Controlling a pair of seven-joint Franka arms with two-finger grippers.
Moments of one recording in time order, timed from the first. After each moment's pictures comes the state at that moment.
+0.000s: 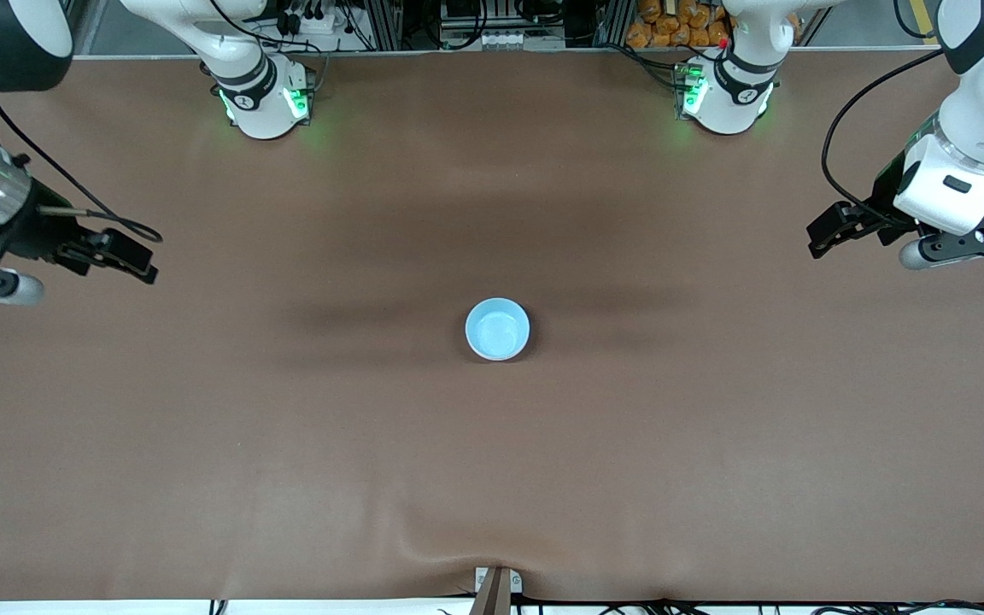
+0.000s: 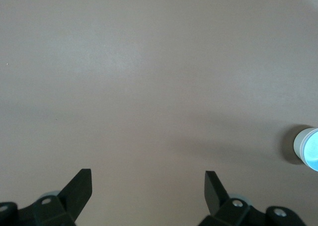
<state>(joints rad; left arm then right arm) 0.17 -0.05 -0.32 -1.76 0.00 1.75 -0.34 -0.03 0.02 0.10 -1.64 0.04 1.70 0.23</state>
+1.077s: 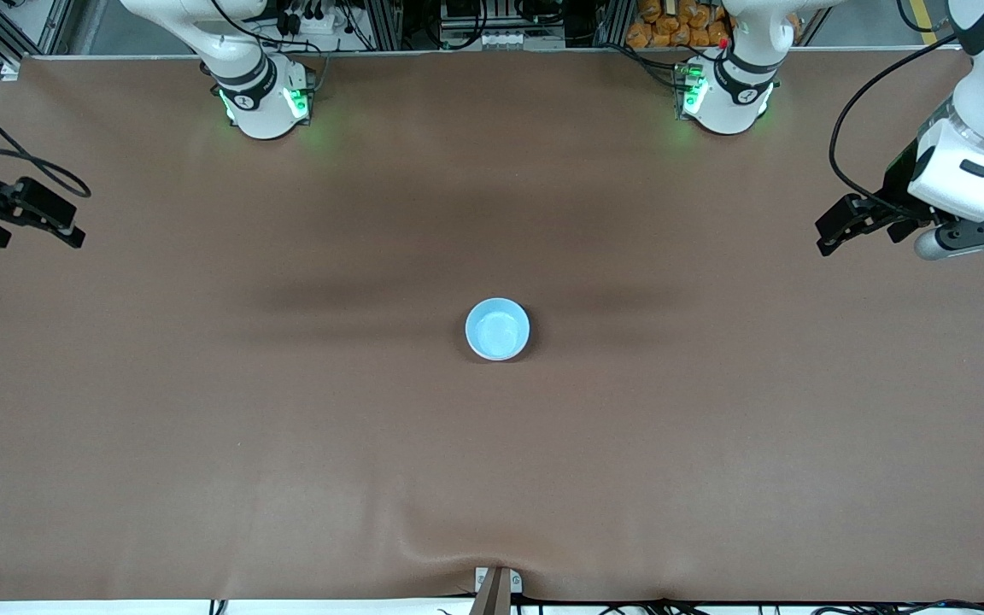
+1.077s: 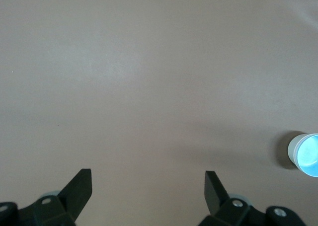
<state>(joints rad) 0.17 -0.08 -0.31 -1.74 0.00 1.75 -0.34 -0.02 -0.02 -0.01 -1.60 0.04 1.66 0.01</state>
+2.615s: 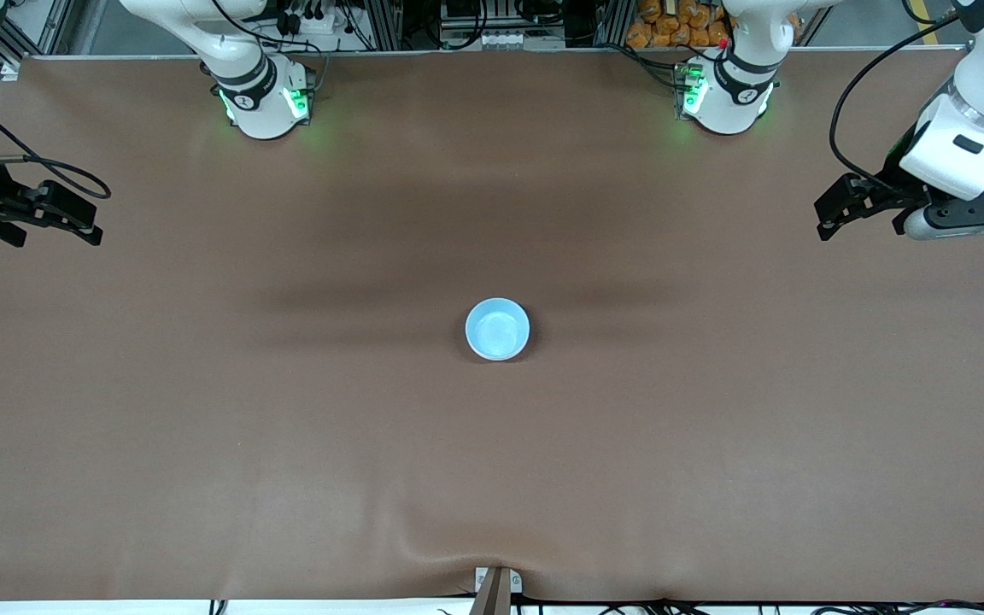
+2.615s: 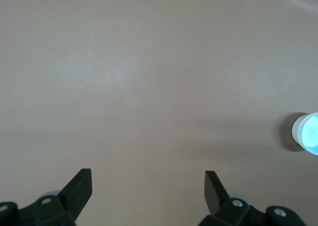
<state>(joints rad) 0.18 -0.10 -0.34 -1.73 0.00 1.73 -0.23 0.00 0.00 0.01 -1.56 0.01 1.57 0.01</state>
